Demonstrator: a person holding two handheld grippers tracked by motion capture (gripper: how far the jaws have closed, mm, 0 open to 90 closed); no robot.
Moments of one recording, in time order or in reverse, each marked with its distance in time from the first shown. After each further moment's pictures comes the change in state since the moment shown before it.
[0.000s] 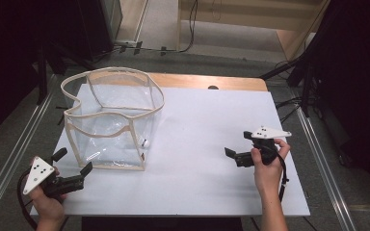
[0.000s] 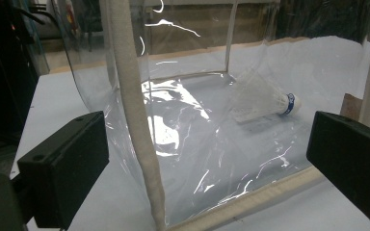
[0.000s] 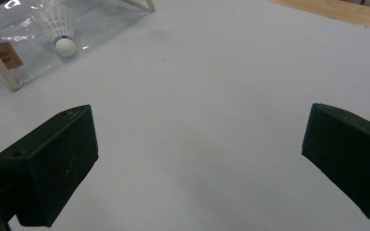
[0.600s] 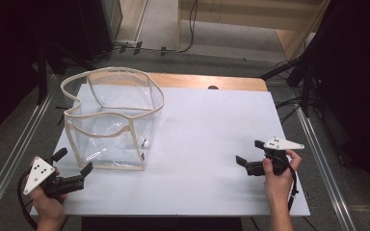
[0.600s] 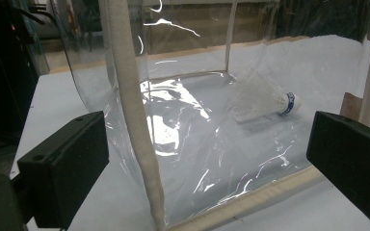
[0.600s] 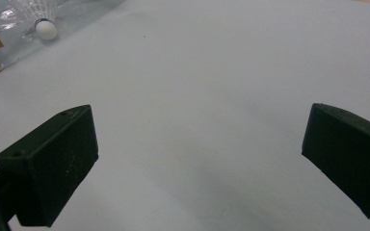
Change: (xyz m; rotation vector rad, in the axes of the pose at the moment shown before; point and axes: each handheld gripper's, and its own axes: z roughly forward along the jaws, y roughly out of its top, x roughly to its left) left arm -0.001 0.000 0.000 0.002 0.001 0.003; right arm -0.012 -0.035 -0.019 -0.009 -0.038 0.046
